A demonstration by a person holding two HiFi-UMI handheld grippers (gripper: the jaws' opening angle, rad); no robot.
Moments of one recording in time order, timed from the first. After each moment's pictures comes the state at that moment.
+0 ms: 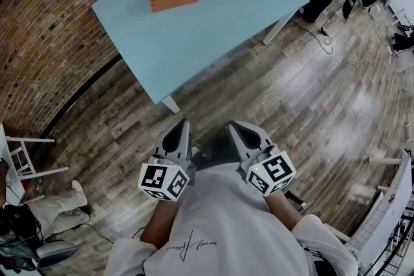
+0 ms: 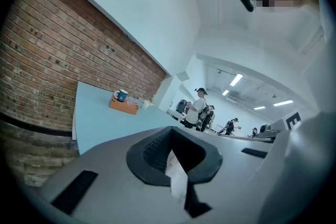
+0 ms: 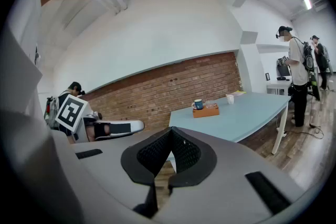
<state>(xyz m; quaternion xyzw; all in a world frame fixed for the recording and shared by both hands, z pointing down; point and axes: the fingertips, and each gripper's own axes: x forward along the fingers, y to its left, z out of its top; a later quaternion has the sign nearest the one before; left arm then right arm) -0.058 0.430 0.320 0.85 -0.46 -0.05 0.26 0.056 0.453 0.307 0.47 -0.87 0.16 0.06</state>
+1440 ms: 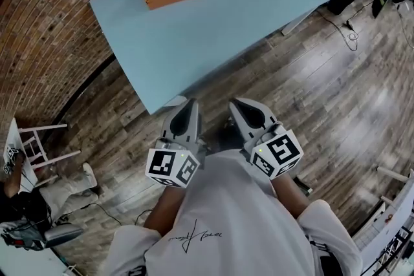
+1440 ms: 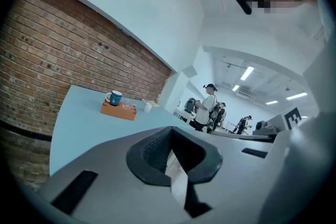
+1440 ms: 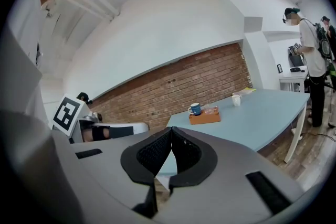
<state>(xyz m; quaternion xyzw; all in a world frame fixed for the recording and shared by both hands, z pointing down) 0.029 0.301 0.310 0.83 -0.50 -0.03 0.24 0.117 0.307 0.304 0.41 -0.89 0.18 0.05</state>
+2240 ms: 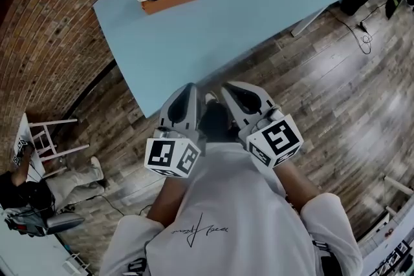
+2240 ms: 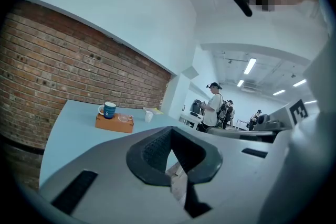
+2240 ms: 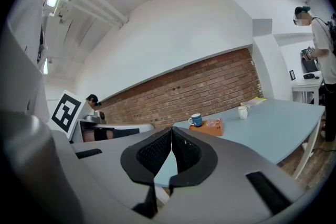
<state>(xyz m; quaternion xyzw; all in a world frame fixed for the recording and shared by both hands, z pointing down) 0.079 0.243 0.287 0.82 -0.55 -0.02 0.19 0.150 0.246 0.278 0.36 -0.92 0.14 0.02</state>
